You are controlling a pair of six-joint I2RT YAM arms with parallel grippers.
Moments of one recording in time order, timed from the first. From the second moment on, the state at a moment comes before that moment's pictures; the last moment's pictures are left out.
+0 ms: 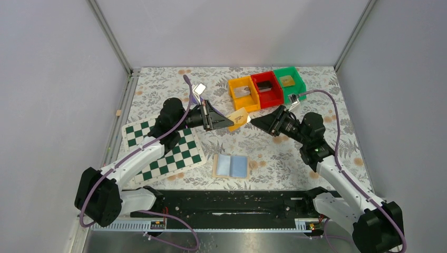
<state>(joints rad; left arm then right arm) -0.53 1.20 0.81 0.37 0.79 -1.07 0.37 0.94 0.58 0.30 -0.59 1.08</state>
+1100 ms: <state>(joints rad) -0.52 1.23 0.79 0.38 0.77 -1.07 0.41 0.97 0.58 0.38 -0.53 1.11</state>
